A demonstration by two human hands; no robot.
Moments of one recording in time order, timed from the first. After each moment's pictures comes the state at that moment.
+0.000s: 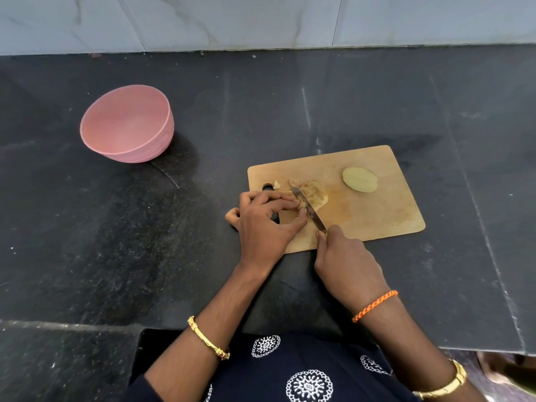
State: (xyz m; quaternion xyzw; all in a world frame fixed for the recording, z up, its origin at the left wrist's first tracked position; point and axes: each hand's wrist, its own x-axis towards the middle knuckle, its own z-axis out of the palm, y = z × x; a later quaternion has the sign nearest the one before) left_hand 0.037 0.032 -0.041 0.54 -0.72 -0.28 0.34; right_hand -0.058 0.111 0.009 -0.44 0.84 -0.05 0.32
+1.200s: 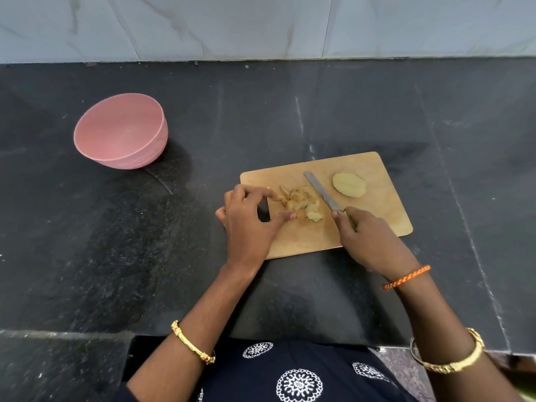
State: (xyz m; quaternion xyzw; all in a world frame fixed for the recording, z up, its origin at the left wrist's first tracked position) left_hand 0.043 0.022 -0.034 0.54 -0.72 -0.25 0.34; right_hand -0.119 0.099 0.011 -0.45 0.81 -0.14 0.36
